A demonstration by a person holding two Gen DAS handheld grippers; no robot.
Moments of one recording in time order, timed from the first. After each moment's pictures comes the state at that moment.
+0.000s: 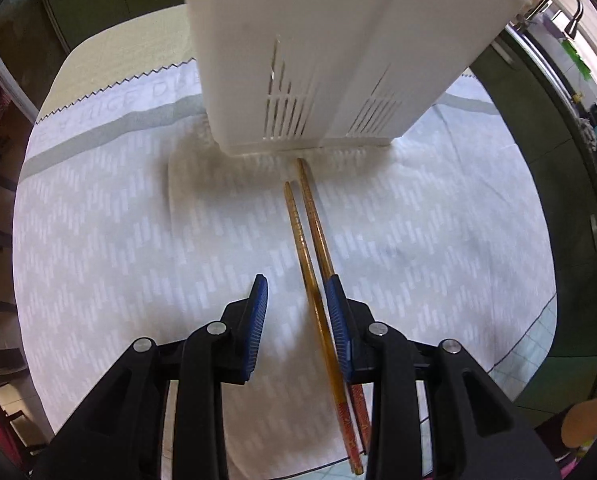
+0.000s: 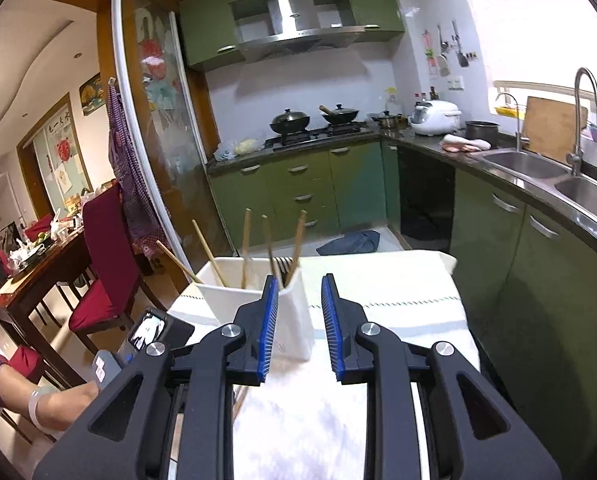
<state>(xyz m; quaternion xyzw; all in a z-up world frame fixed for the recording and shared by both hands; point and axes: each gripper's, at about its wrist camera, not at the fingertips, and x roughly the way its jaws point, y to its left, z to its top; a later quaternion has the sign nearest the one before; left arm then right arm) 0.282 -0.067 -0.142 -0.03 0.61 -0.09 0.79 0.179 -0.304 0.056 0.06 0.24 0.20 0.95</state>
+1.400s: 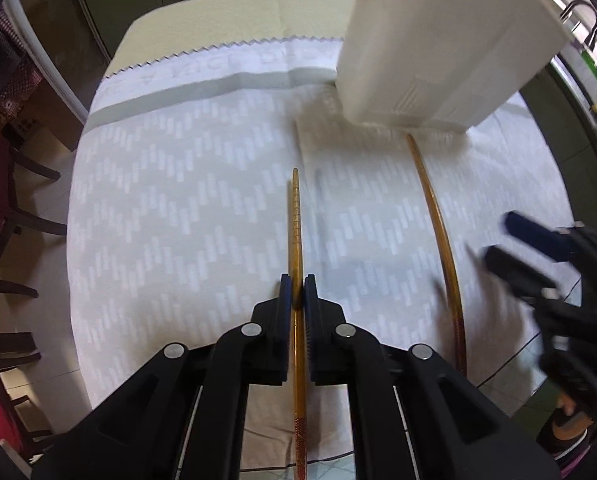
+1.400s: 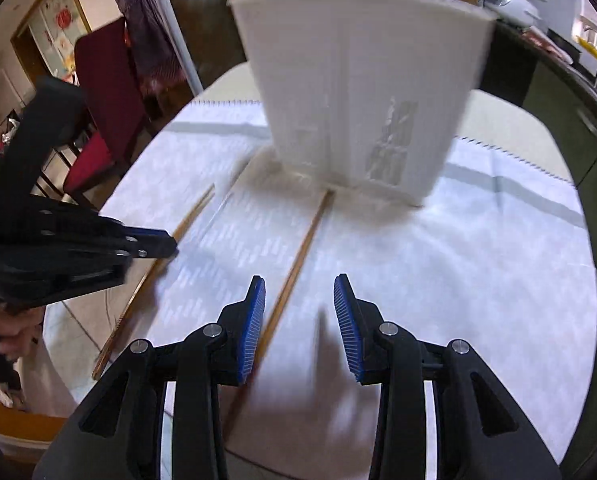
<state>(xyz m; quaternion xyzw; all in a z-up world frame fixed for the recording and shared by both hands) 0.239 0.020 -0.155 -0.04 0.60 -0.05 0.80 0.229 -0.150 -0.116 -0.07 0.49 0.25 0.83</state>
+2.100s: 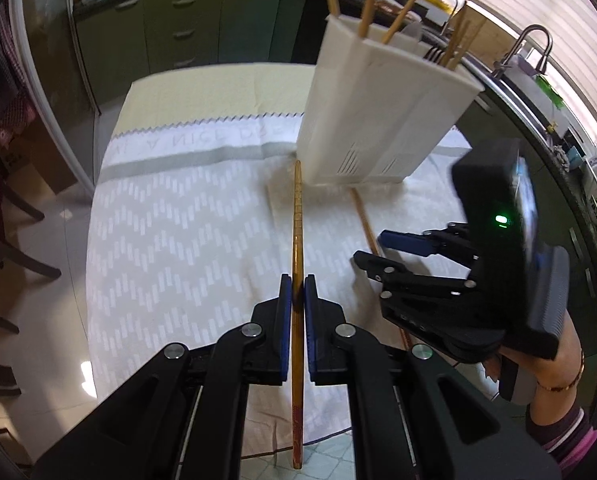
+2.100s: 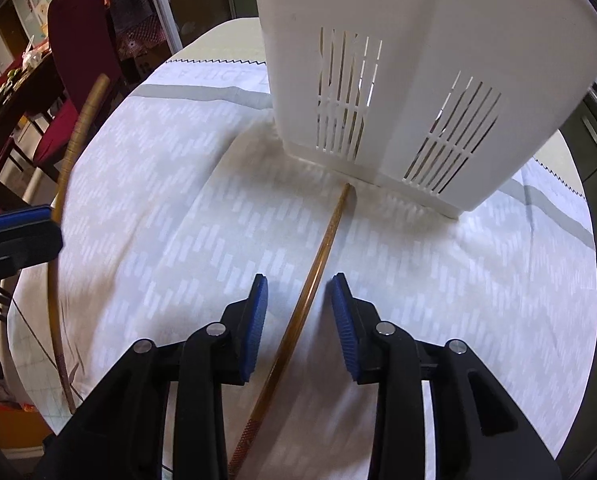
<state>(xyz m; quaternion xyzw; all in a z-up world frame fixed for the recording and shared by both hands) 0.212 0.019 -0.087 -0.05 0.51 -0.10 0.85 0.271 -0.096 -0.157 -0.13 0.54 0.21 0.81</state>
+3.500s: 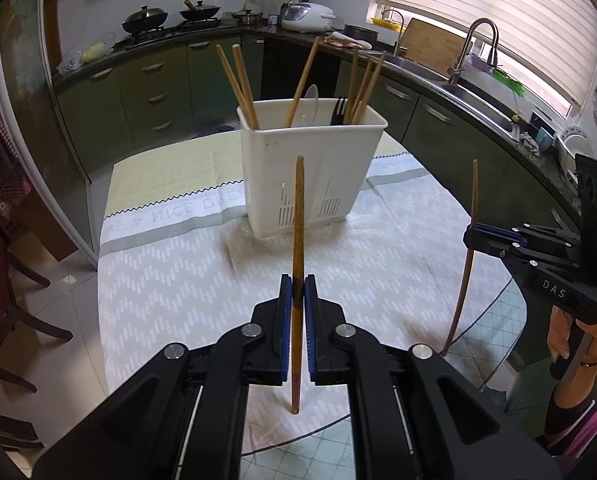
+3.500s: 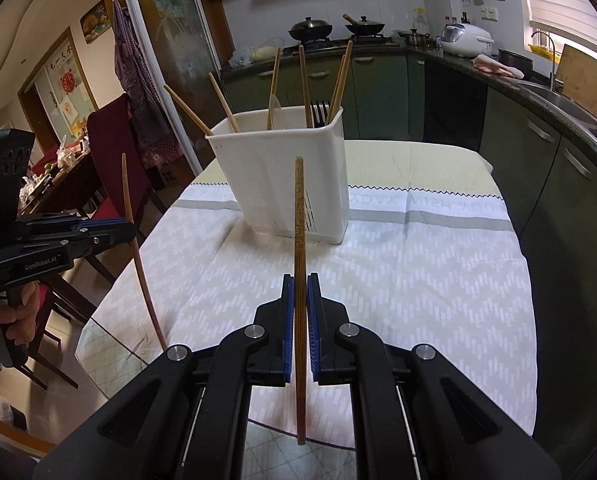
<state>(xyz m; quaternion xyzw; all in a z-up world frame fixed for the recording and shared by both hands) 0.179 -0.018 -0.027 0.01 0.43 -0.14 0.89 0.177 -0.250 -0.041 0.01 0.39 0.24 0.89</state>
